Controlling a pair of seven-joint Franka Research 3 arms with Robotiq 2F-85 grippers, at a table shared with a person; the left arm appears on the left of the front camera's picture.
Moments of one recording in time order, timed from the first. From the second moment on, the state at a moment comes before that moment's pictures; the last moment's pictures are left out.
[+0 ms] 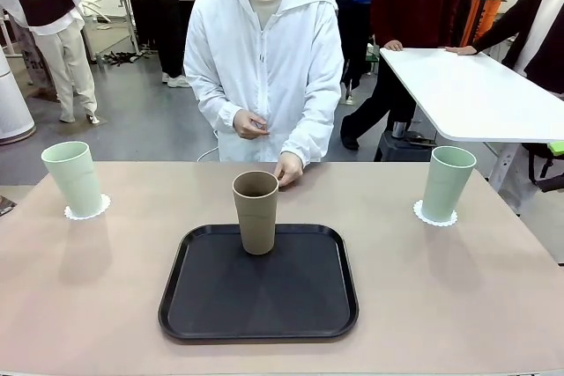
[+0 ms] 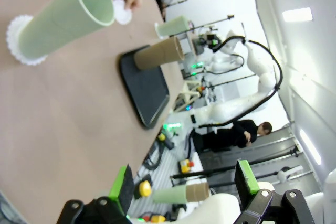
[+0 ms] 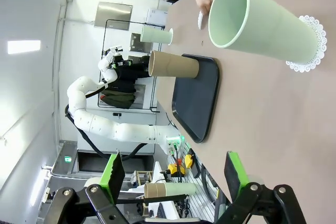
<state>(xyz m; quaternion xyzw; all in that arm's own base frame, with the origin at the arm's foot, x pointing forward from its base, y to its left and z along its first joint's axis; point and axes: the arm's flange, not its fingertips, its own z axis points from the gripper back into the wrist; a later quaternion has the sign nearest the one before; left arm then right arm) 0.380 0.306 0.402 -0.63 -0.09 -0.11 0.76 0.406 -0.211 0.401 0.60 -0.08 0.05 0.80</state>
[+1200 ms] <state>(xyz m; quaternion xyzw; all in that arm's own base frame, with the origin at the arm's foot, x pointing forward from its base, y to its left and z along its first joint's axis) 0.380 0.306 0.402 -0.63 -0.09 -0.11 0.76 0.406 -0.211 0.401 0.60 -0.08 0.05 0.80</state>
